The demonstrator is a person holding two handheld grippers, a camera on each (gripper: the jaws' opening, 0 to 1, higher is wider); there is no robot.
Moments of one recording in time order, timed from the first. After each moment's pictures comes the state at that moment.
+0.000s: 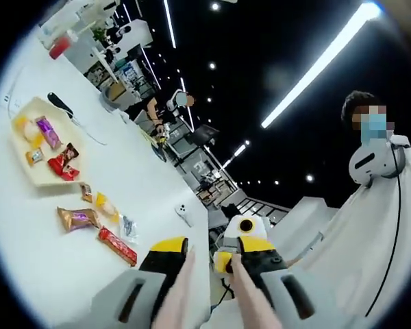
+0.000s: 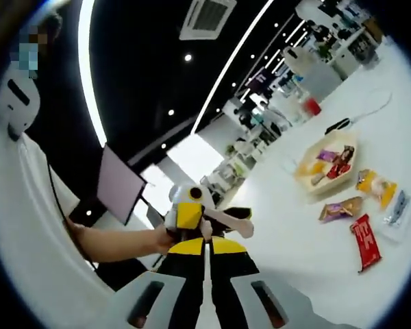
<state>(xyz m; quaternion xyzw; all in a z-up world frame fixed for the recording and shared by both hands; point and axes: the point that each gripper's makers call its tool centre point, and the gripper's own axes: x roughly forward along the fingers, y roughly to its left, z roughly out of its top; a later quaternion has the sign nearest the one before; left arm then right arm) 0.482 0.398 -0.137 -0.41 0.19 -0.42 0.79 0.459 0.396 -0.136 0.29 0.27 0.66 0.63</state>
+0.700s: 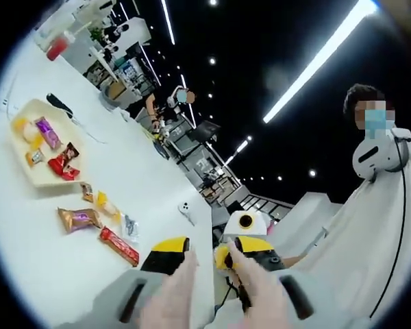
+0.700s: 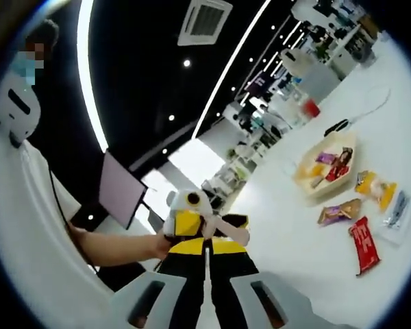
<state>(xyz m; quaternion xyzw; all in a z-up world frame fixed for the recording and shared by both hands) 0.490 0.395 -0.130 -0.40 0.16 -0.41 0.80 0.460 0.396 -0.142 0.29 0.27 0.67 0.63</state>
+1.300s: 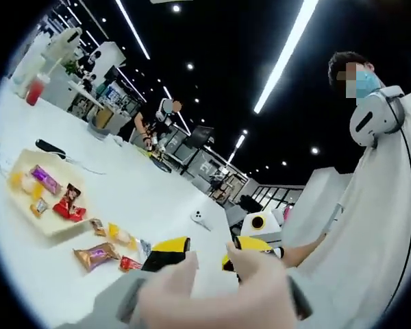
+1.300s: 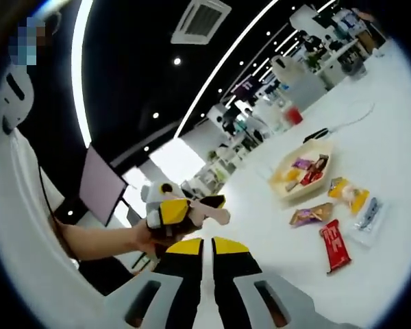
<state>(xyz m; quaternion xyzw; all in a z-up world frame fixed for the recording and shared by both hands) 0.503 0.403 -0.131 -0.28 0.13 -0.42 0.85 0.484 0.372 -0.159 0.26 0.26 0.62 0.70</state>
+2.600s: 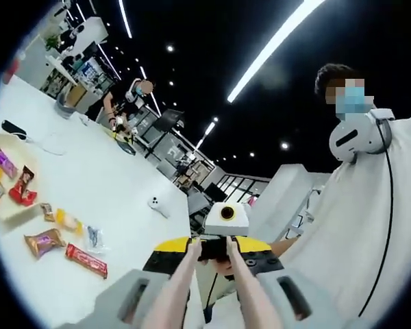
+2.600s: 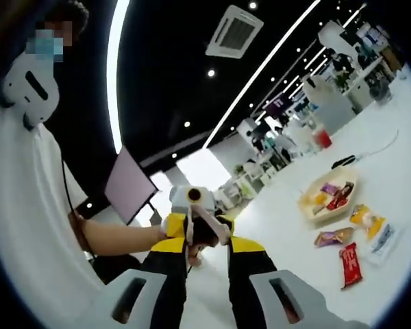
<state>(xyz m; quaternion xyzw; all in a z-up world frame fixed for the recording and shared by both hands) 0.463 0.348 -0.093 -0.33 0.16 -0.51 0.78 0.452 0.358 -0.107 0.27 0.19 0.68 0.65</state>
